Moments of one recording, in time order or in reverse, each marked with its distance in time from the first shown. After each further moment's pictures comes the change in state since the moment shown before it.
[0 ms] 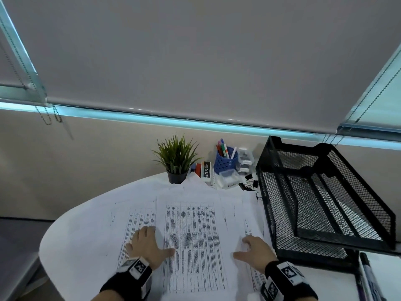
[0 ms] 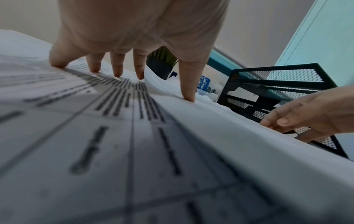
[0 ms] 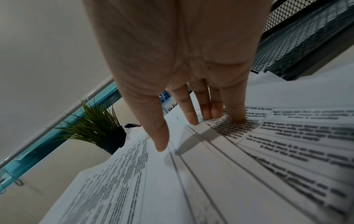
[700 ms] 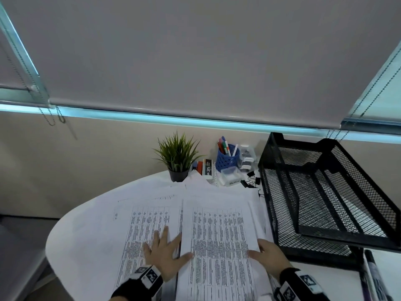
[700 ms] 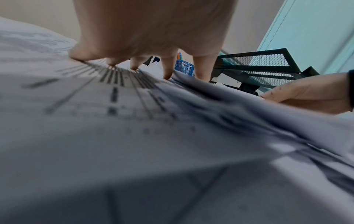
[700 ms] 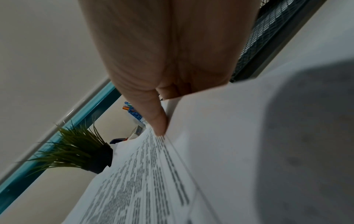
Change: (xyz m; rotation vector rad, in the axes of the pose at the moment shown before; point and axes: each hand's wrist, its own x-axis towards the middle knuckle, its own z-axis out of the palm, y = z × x) left_hand -0.024 0.020 0.018 0.069 -0.214 0.180; right_hand 0.002 0.038 0.000 0.276 0.076 -0.060
